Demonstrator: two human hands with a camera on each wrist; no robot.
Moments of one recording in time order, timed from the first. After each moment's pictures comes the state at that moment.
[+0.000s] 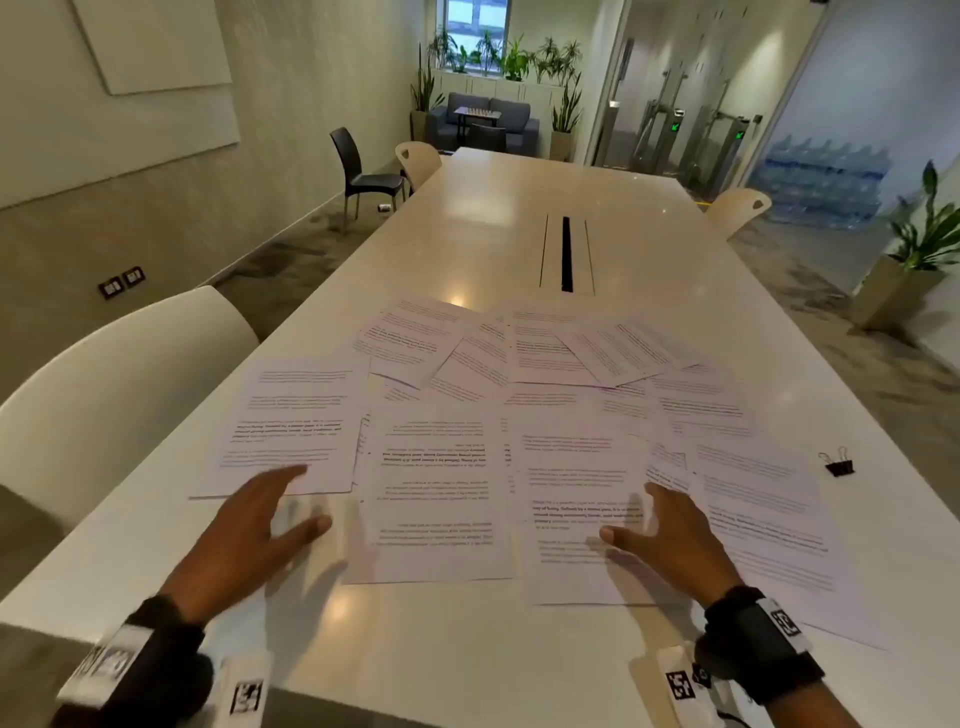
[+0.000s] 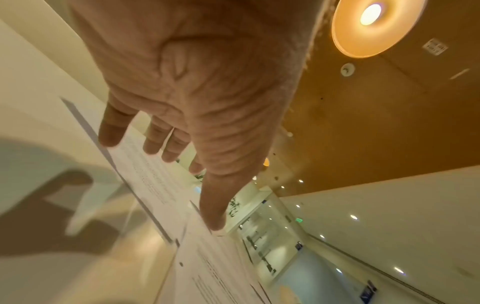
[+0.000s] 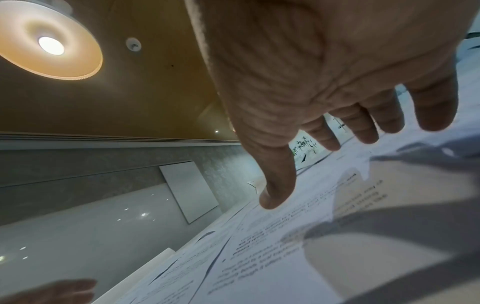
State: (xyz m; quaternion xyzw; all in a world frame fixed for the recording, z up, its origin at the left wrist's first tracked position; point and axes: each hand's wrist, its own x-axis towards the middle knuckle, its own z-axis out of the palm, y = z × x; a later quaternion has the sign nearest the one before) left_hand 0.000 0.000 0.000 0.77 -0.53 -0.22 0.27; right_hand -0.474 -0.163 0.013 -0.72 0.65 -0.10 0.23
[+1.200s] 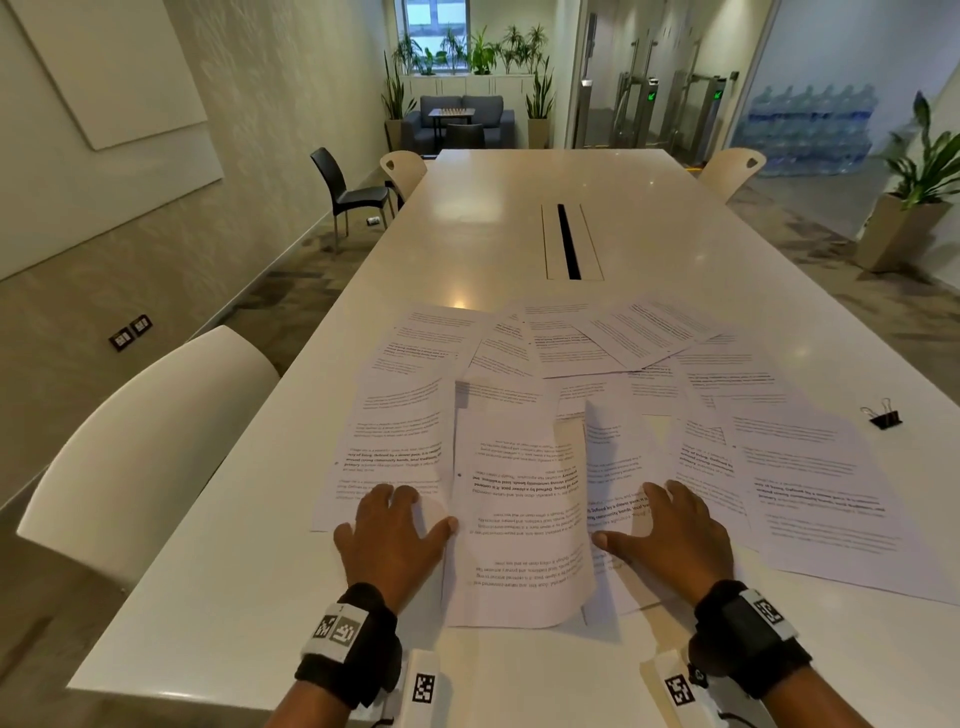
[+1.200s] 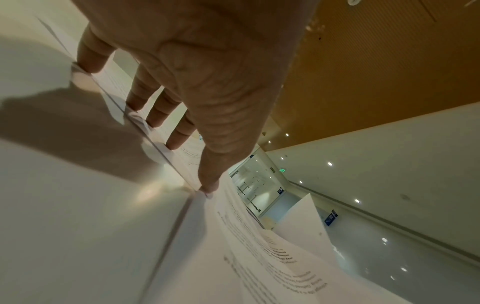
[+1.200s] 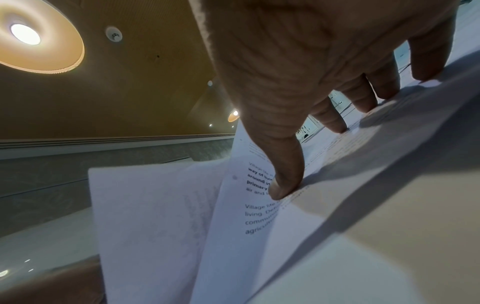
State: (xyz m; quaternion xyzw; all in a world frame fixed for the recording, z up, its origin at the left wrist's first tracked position) left_hand -0.070 -0.064 -0.027 0.83 -0.53 -0.14 0.14; right_hand -0.396 -0.135 -0.006 -0.68 0.72 -0.03 0.16
